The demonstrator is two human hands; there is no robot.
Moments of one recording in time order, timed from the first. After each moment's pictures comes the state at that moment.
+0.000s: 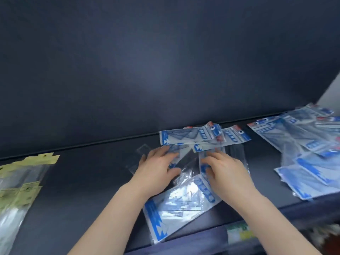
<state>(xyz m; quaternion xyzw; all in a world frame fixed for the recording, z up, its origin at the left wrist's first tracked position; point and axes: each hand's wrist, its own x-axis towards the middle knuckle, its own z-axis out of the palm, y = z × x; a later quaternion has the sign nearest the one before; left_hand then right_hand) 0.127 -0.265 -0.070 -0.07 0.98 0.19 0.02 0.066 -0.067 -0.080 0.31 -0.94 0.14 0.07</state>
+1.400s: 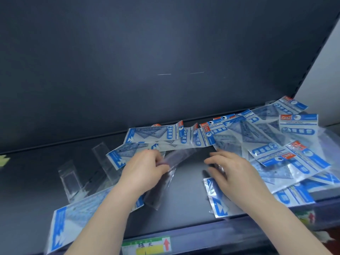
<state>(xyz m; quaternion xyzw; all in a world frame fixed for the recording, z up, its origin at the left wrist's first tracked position) 0.033 -0.087 -0.050 -0.25 0.95 0.18 0.03 -0.046 0.126 -0.100 0.34 -0.88 0.30 0.09</state>
